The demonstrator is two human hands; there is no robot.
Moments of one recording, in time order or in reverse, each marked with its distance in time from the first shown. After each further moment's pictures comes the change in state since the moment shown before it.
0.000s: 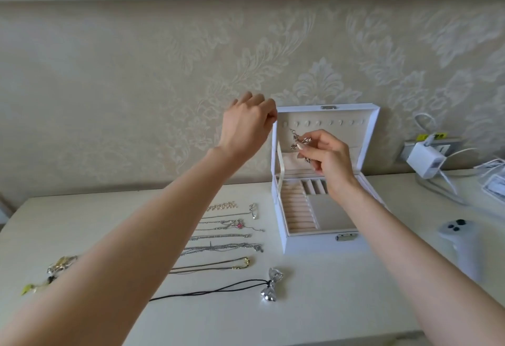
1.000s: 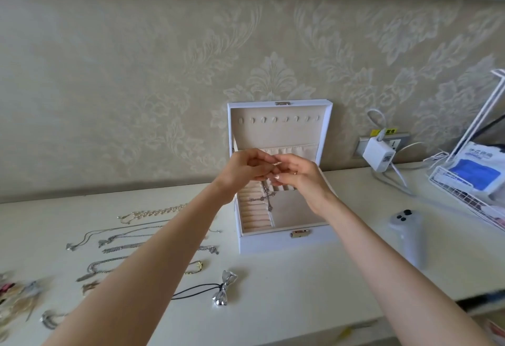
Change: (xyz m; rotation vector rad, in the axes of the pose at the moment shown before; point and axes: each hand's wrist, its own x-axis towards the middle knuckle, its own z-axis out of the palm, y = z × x) left_hand -0.049 0.068 0.060 -1.287 -0.593 -0.695; right_hand -0.001 0.045 -0.064 -0.153 -0.203 0.099
